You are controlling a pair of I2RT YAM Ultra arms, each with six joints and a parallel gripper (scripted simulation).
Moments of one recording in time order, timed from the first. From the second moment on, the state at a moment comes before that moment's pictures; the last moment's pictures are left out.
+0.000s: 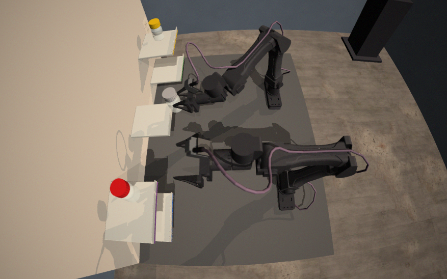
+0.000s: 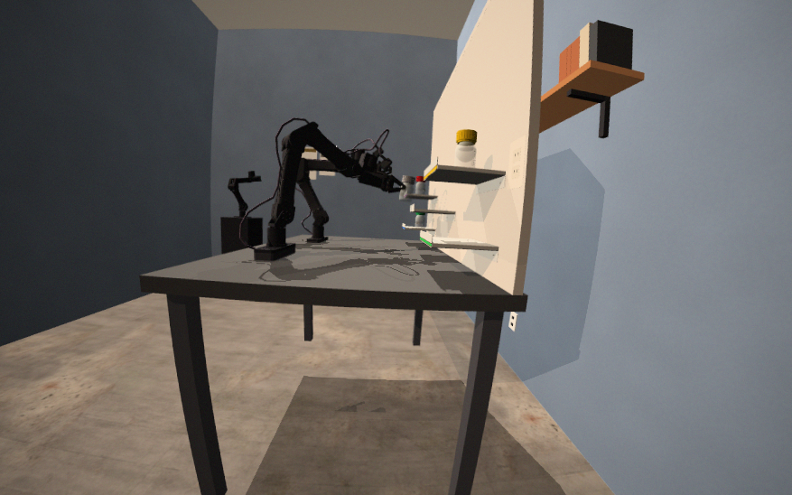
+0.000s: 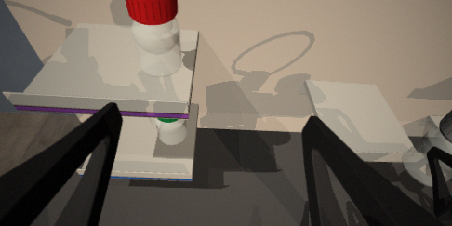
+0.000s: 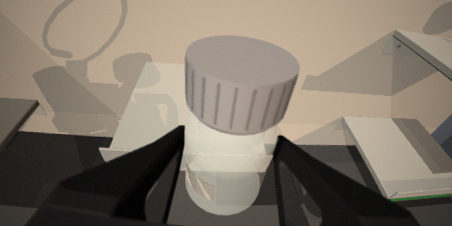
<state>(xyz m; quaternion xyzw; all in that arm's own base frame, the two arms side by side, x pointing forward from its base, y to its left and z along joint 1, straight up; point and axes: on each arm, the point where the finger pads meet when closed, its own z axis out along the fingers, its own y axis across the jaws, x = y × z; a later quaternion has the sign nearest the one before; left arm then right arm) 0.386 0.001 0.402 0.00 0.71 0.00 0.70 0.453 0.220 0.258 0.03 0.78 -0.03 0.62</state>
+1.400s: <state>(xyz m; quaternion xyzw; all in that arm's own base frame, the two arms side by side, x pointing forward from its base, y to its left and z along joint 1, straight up) 0.386 0.001 0.402 0.00 0.71 0.00 0.70 0.450 0.227 0.256 -0.09 0.76 0.06 0.64</state>
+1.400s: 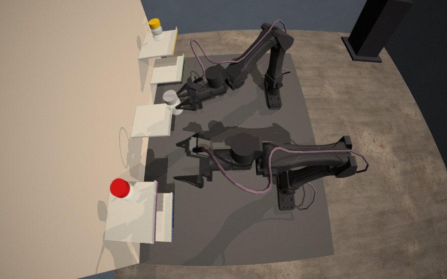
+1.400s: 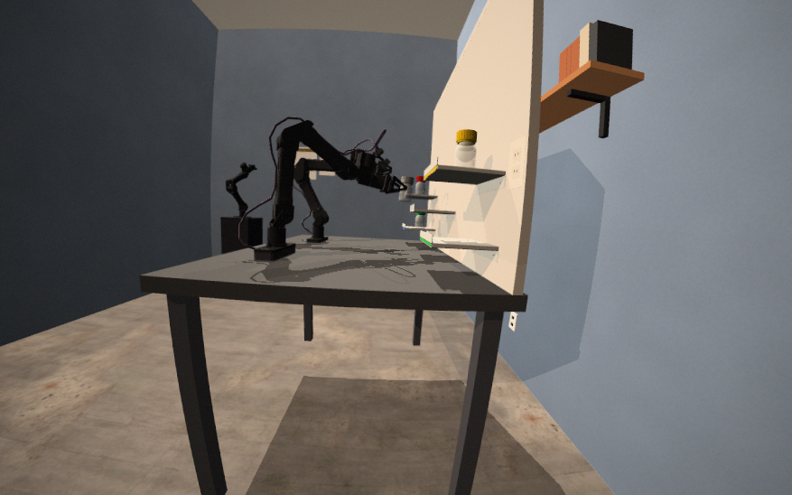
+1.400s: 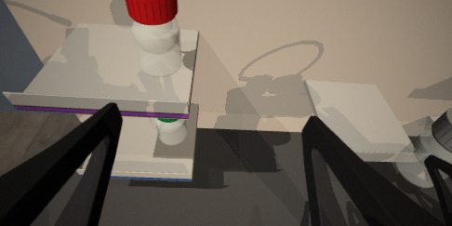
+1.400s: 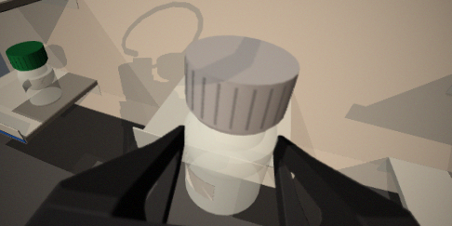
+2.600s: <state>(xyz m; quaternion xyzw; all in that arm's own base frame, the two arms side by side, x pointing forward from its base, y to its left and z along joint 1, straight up) 0.386 0.001 0.402 0.00 0.71 0.00 0.70 0.493 0.240 0.273 -0.09 0.75 0.07 0.65</state>
